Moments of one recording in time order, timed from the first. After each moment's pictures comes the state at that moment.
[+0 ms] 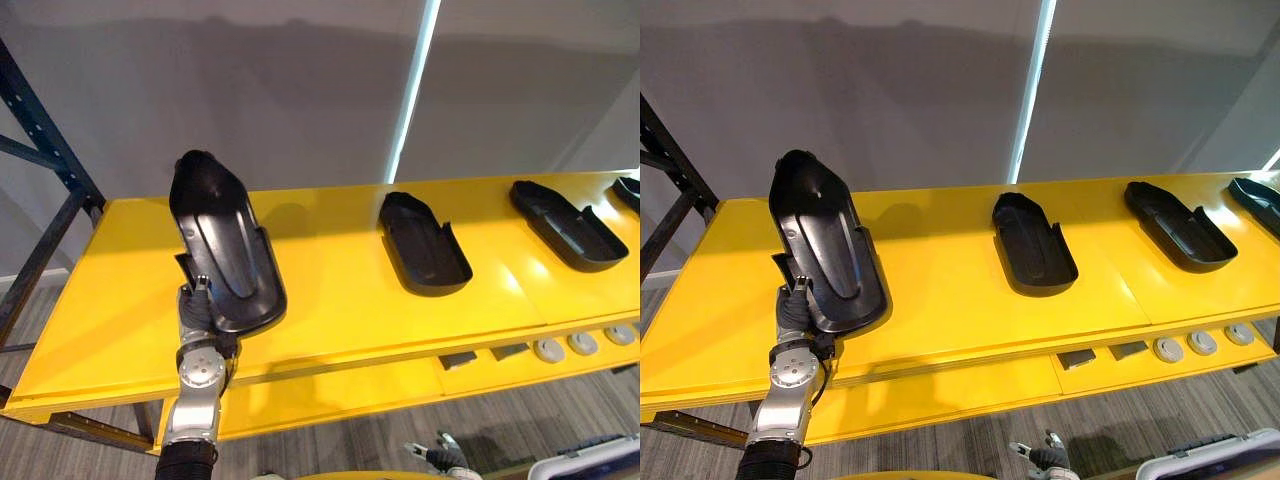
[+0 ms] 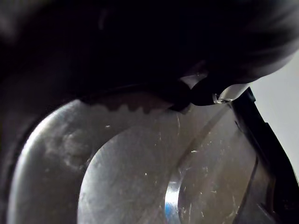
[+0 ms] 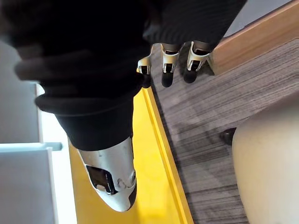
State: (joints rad) left arm -0.03 0.14 0.17 0.22 0.17 0.02 0.35; right arm 0.16 -0.01 -0.15 0.93 0.00 -0.06 -0.13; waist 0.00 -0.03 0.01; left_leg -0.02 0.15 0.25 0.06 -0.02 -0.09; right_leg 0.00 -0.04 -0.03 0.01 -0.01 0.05
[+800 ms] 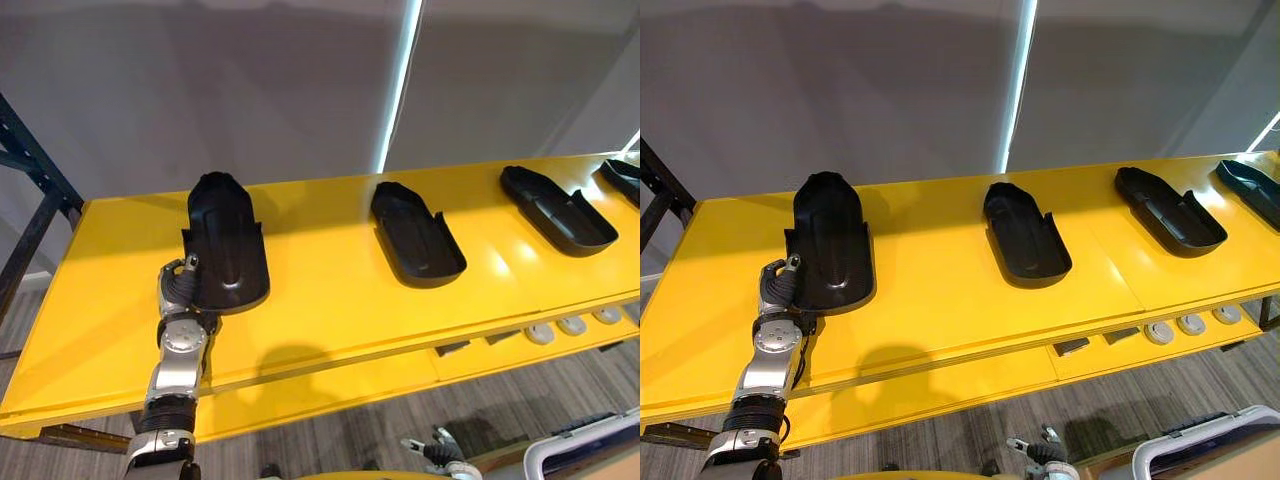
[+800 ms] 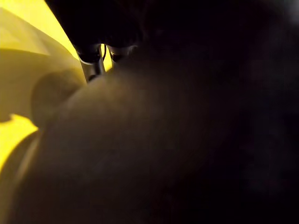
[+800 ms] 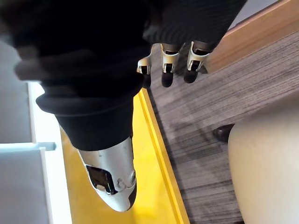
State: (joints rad) left arm -0.22 0.25 0.21 0.43 0.21 0.04 0.33; right arm 0.13 -0.01 -0.14 0.95 -0.01 -0.06 -0.10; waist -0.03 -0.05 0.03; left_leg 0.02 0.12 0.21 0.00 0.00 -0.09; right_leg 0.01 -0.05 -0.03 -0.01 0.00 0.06
